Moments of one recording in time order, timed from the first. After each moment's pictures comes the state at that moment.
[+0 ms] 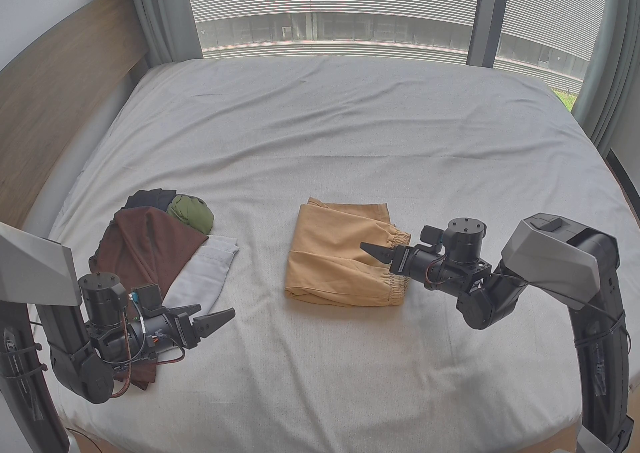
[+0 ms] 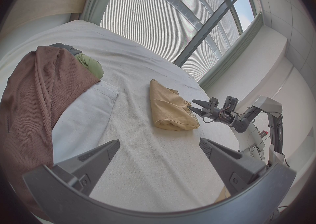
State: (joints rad) left arm -0.13 2.16 -0.22 -1.55 -0.51 -0.30; right arm 0.35 2.53 -1.16 -1.17 0.37 0.52
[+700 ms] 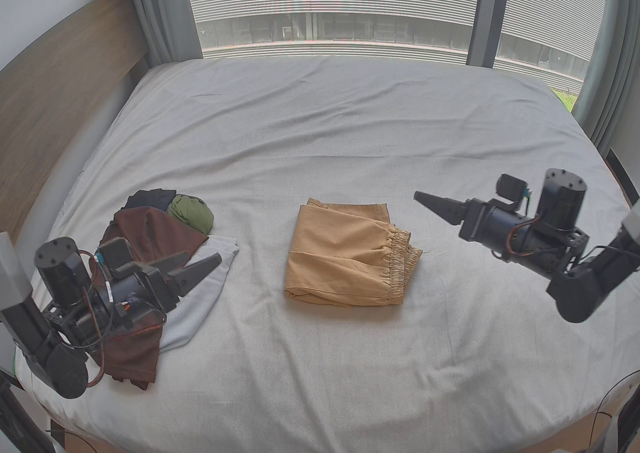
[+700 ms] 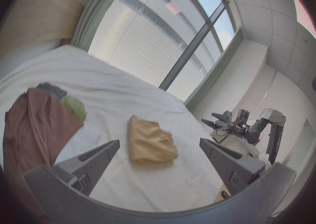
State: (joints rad) left arm -0.15 1.88 -0.24 -1.55 -0.52 -0.40; right arm 0.33 1.92 -0.71 -1.17 0.36 0.45
